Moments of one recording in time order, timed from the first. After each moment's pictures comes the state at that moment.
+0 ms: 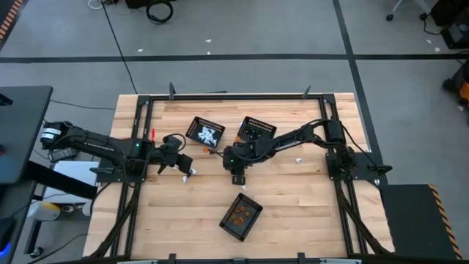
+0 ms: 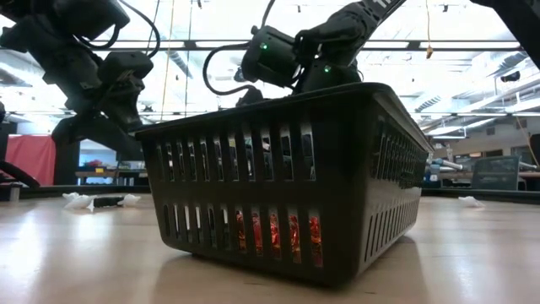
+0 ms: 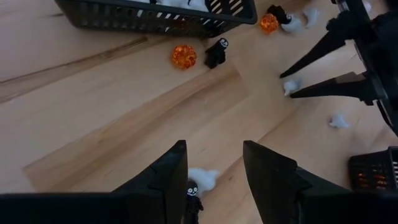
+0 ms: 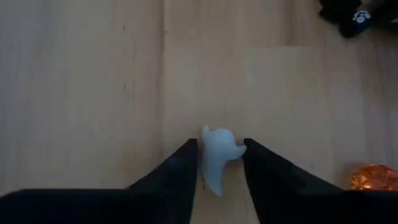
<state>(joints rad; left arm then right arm) -0.12 0.90 0.42 -0.38 -0.29 -1.13 0.01 2.09 1.35 -0.34 0.05 0.03</state>
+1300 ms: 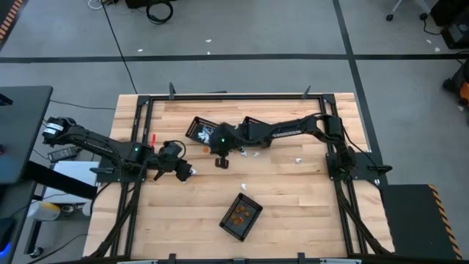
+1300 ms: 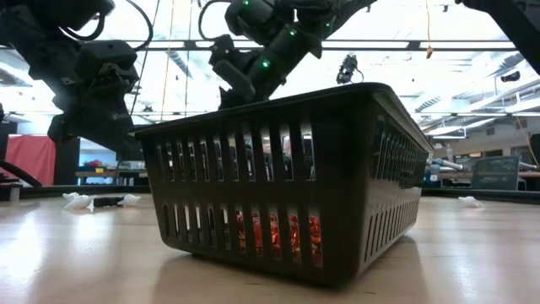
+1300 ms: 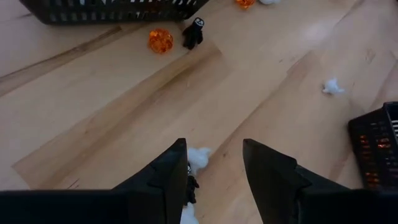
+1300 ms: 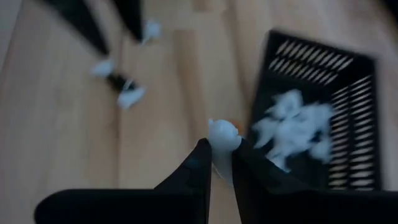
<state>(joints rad) -0.24 0.90 0.42 -0.39 -0.35 -1.08 -0.08 2.08 1.62 -0.34 0.07 -0.01</state>
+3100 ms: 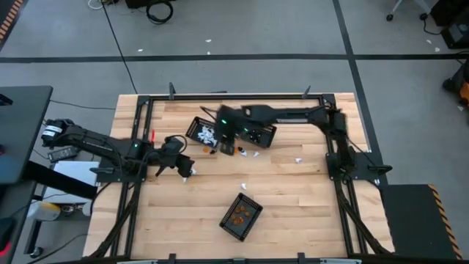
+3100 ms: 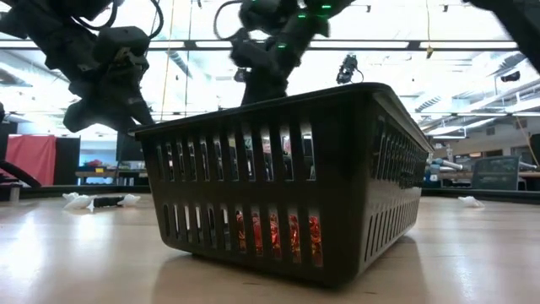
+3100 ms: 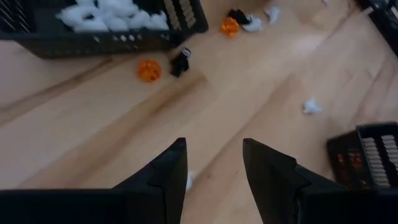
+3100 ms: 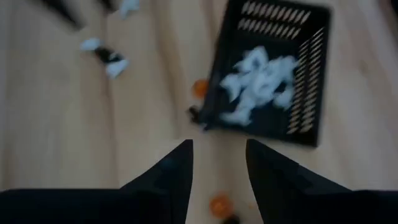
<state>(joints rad) -0.18 0.90 0.49 -0.40 -0.33 -1.03 -0.16 2.02 1.75 -0.68 -0.02 0.03</state>
